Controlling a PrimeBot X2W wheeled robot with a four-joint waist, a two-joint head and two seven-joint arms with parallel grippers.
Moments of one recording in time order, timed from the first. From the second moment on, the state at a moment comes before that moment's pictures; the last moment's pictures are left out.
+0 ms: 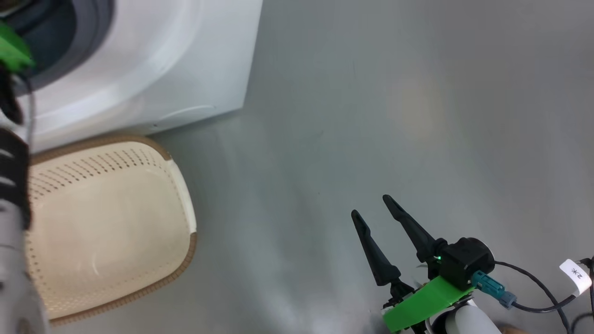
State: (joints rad) left arm -1.28 0.22 0.04 1.10 -0.23 0.21 -0.26; right arm -0.17 -0.05 0.28 0.13 0.23 0.12 -0.26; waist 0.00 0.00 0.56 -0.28
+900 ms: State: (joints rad) left arm -0.46 0.04 0.03 0.67 -0.24 0.14 -0.26; right arm -0.11 -0.06 0.18 0.17 0.22 0.12 -0.26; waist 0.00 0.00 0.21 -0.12
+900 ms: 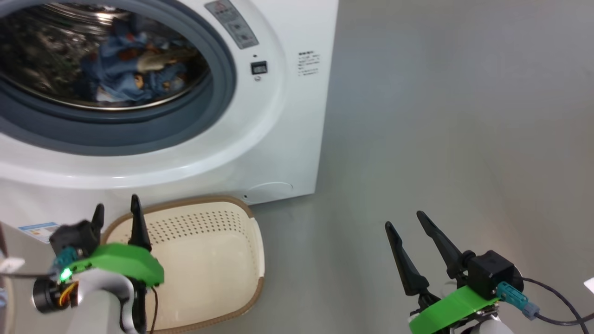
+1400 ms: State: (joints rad) left arm -0.04 0.03 0.00 0.29 -0.25 0.14 -0.26; right arm -0.05 -0.07 0.16 0.17 0.22 0.12 -0.26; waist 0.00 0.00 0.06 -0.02
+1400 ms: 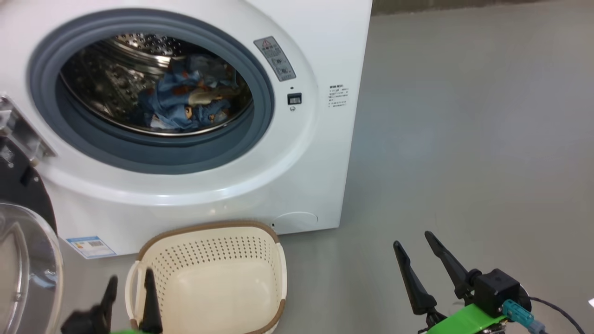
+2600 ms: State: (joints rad) left arm 0.19 0.04 -0.01 0.12 -0.26 0.16 -0.26; right arm 0.03 -0.09 0.12 0.15 0.22 0.12 -0.26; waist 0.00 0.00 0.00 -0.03
